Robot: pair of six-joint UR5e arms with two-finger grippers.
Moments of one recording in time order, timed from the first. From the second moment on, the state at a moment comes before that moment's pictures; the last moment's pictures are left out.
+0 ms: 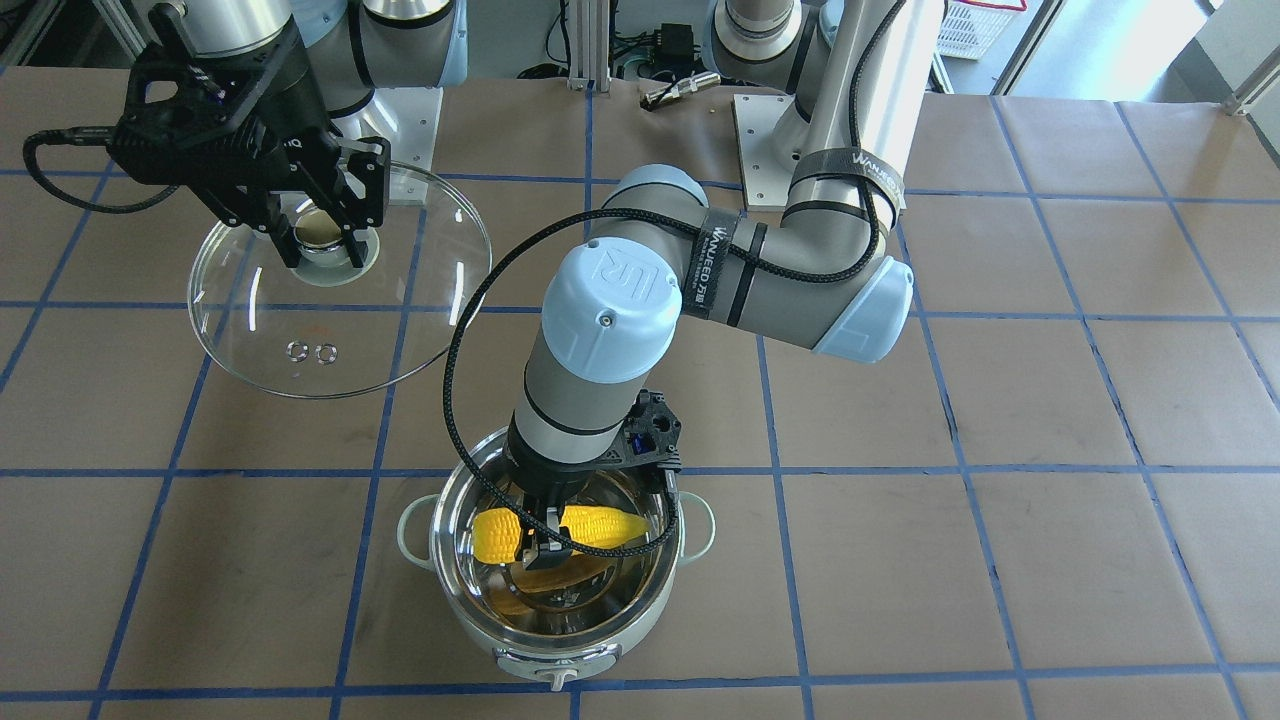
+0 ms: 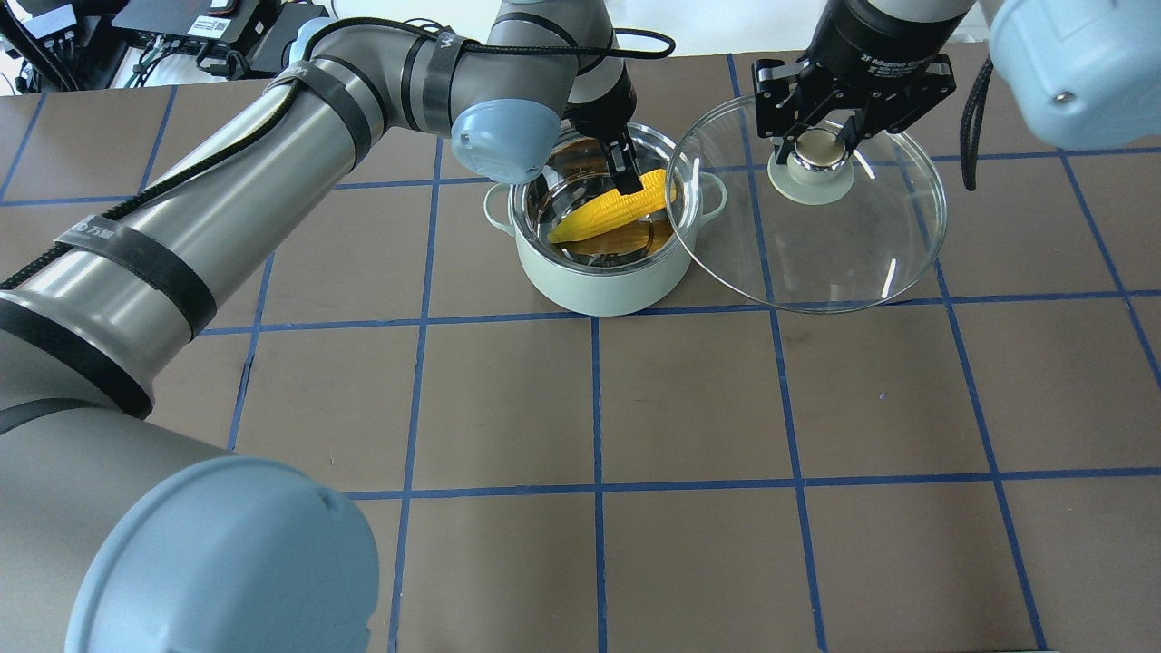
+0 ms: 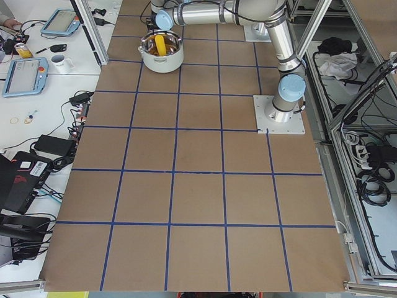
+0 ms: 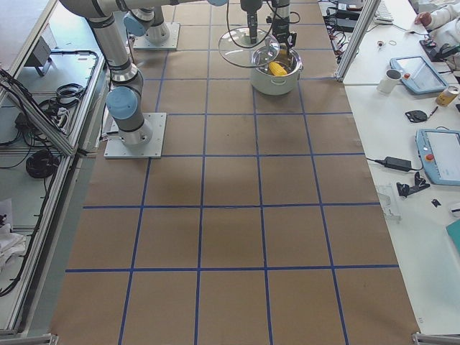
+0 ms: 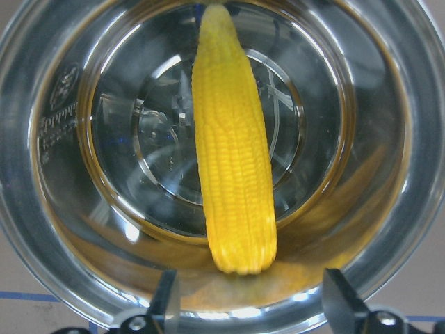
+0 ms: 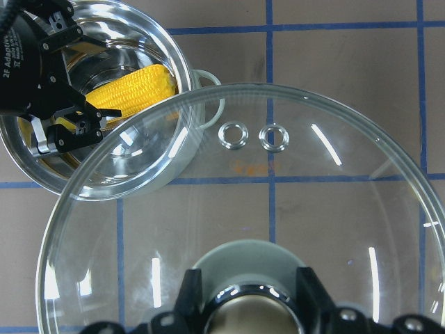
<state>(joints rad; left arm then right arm) -1.91 -2.17 -1.25 -1.08 1.38 -2.10 1.65 -1.57 1.49 -1.64 -1.56 0.09</state>
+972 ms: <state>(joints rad) -1.86 -2.04 -1.26 -1.09 1.39 -1.50 1.65 -1.55 1.48 -1.65 -1.55 0.10</state>
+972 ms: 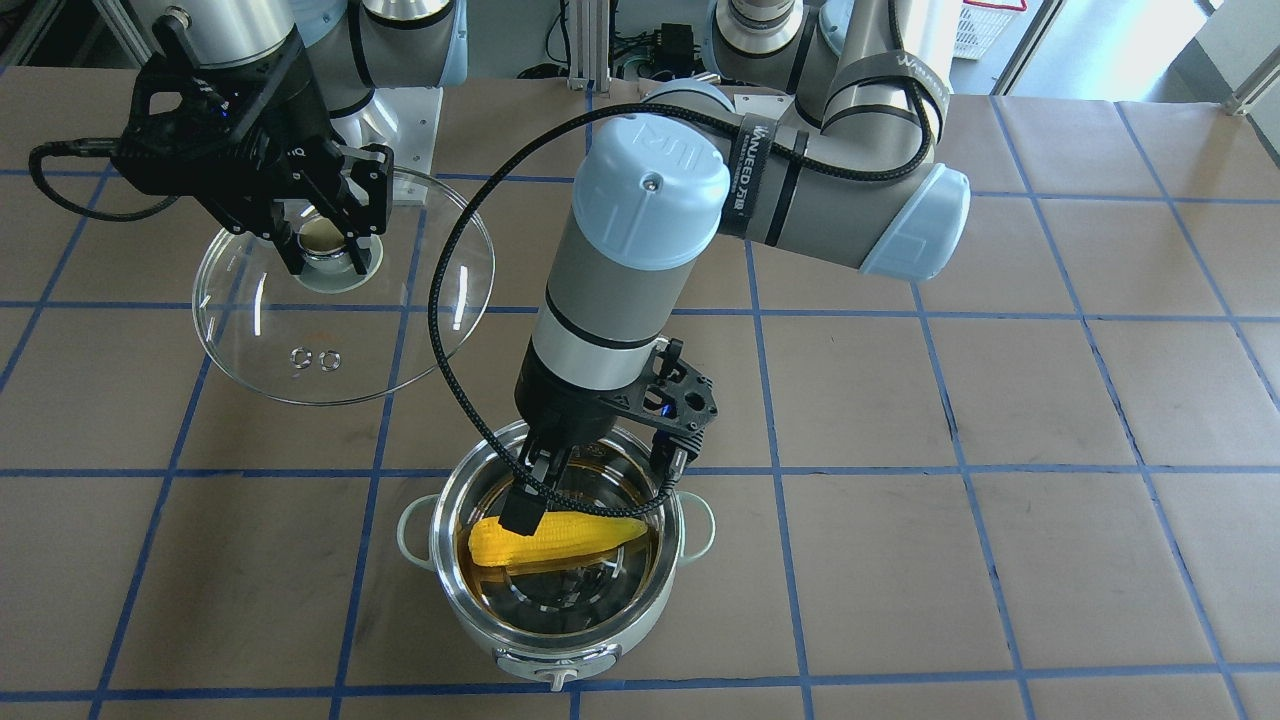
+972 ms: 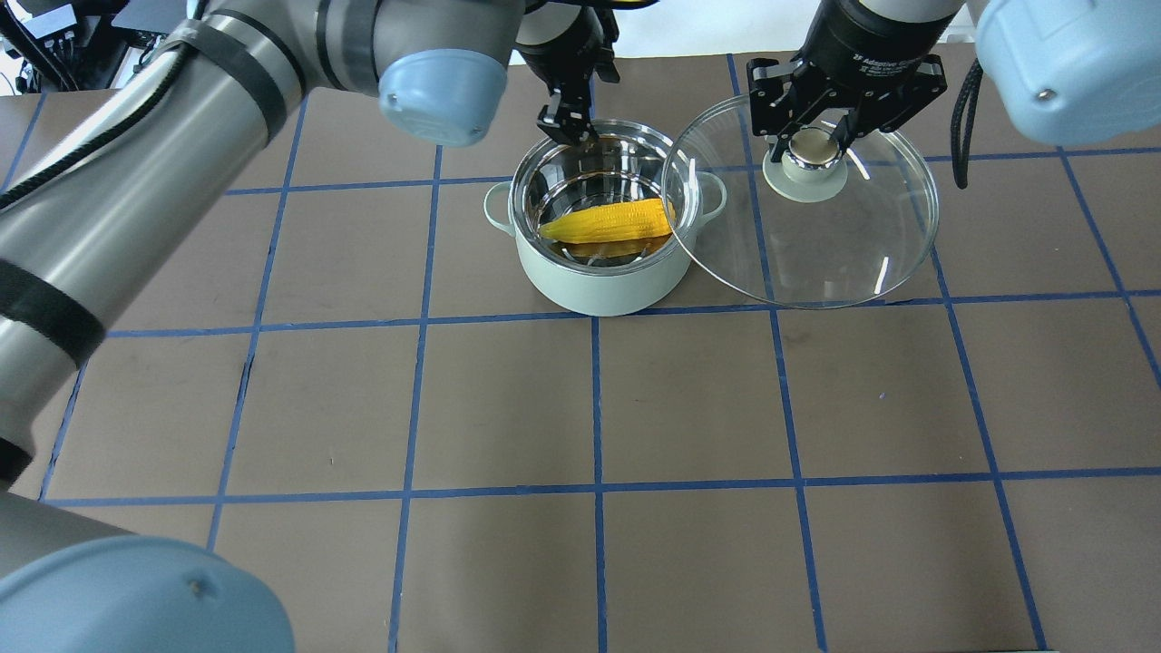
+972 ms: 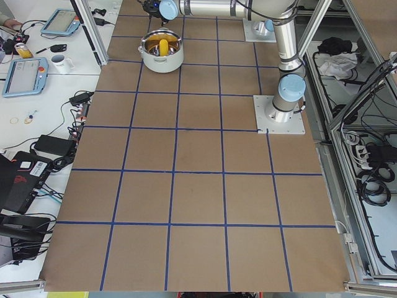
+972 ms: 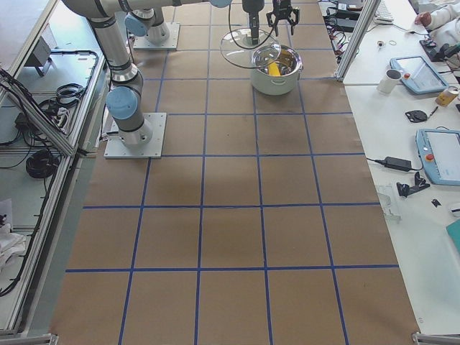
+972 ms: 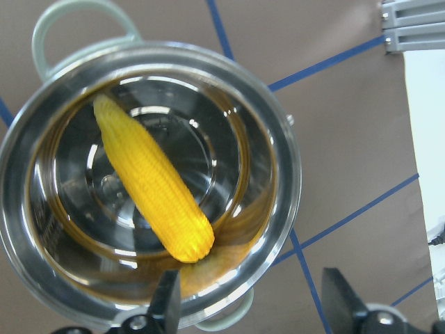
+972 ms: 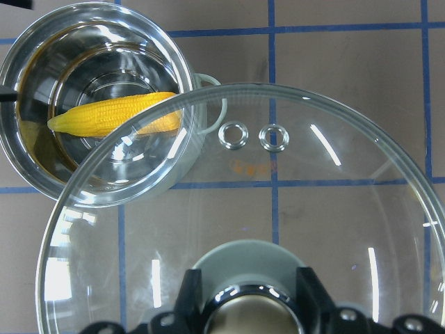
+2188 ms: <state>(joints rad) -1.49 -1.76 -1.30 -1.41 1.51 -0.04 1.91 -1.07 1.28 -2.06 -1.60 0.45</state>
